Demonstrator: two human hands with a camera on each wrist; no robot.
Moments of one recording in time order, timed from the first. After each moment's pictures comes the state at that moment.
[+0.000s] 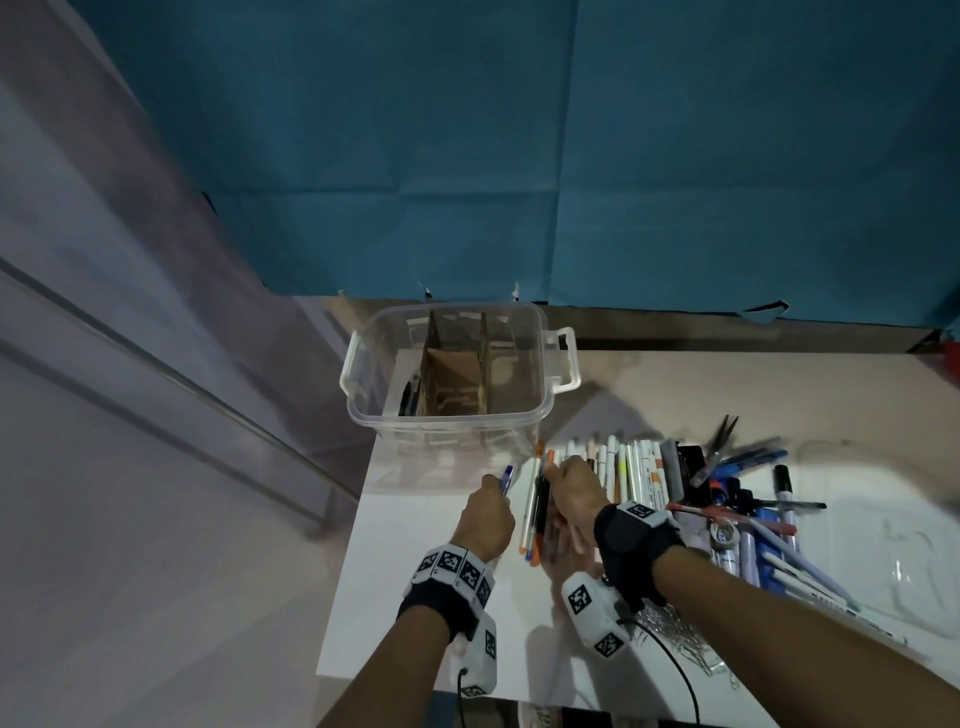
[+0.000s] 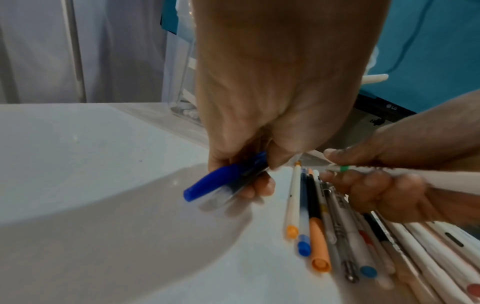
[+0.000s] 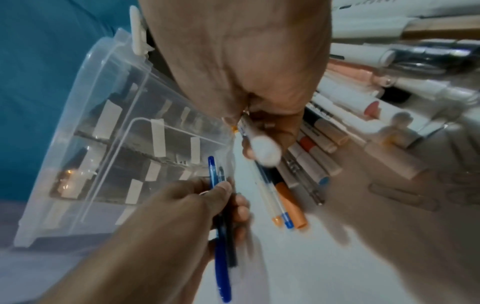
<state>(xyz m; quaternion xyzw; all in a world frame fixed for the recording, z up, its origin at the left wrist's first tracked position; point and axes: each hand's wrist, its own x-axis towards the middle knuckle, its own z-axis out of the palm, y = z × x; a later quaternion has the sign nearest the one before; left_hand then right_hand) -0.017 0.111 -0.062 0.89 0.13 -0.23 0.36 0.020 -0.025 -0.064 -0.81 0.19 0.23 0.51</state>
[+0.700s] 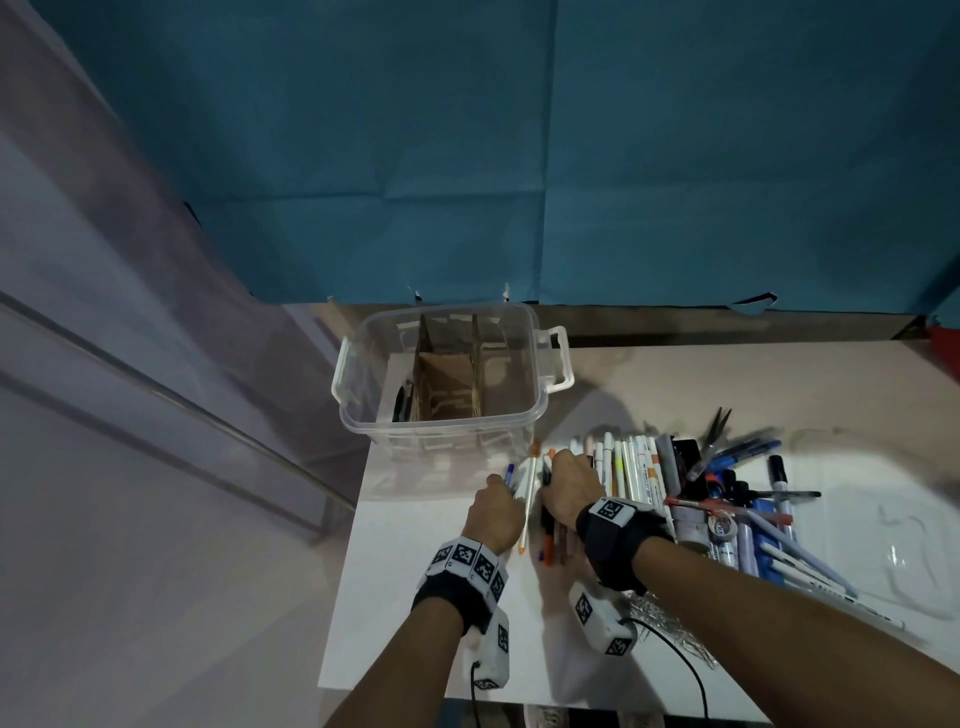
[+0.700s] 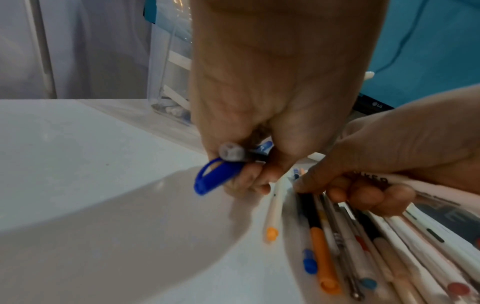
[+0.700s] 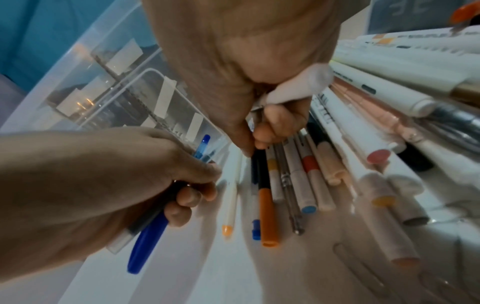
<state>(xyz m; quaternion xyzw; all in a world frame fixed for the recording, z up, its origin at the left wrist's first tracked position) -0.010 0.096 -0.061 0.89 0.15 -0.25 0.35 0.017 -0.025 -0.046 -0.94 0.06 0.21 0.25</state>
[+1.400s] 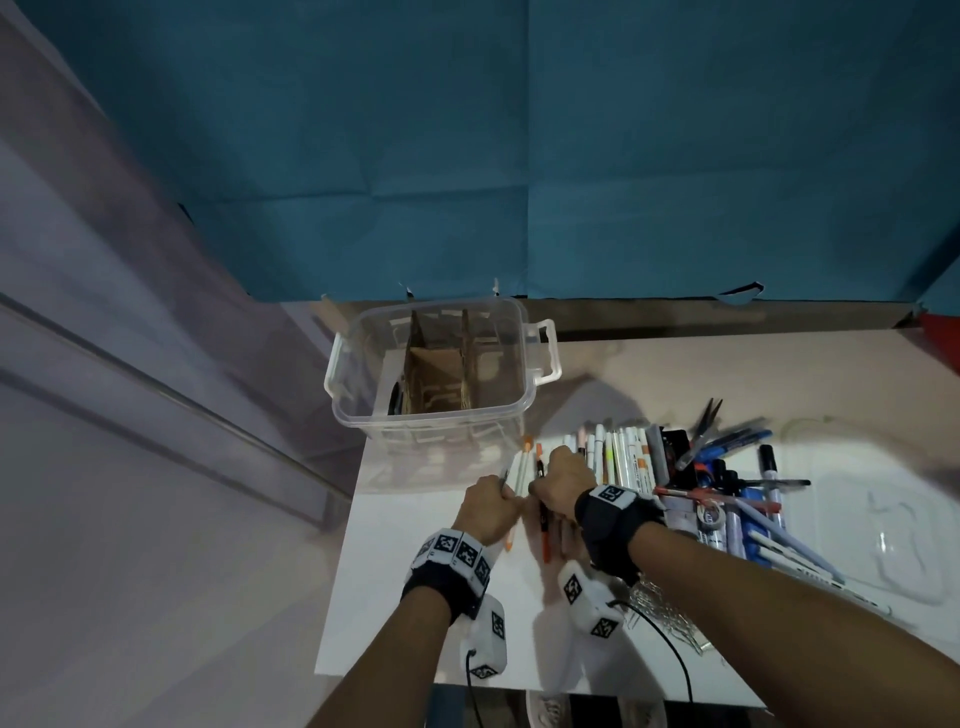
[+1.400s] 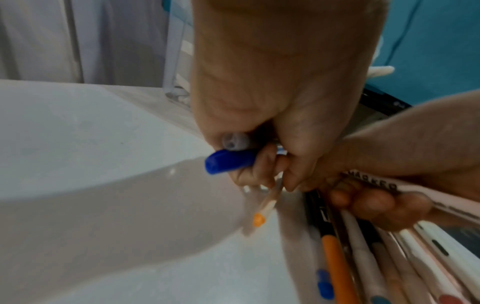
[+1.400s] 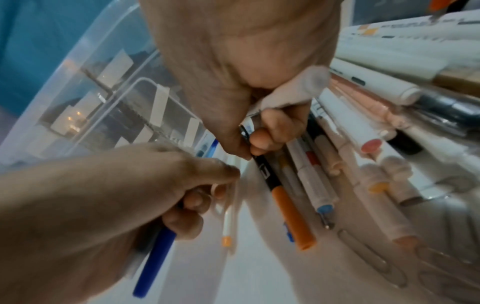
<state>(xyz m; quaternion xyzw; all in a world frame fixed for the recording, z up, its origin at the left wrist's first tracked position) -0.015 0.097 -0.056 0.88 0.13 -0.26 0.39 0.017 -0.033 -0.035 -0.91 0.09 0.27 0.30</state>
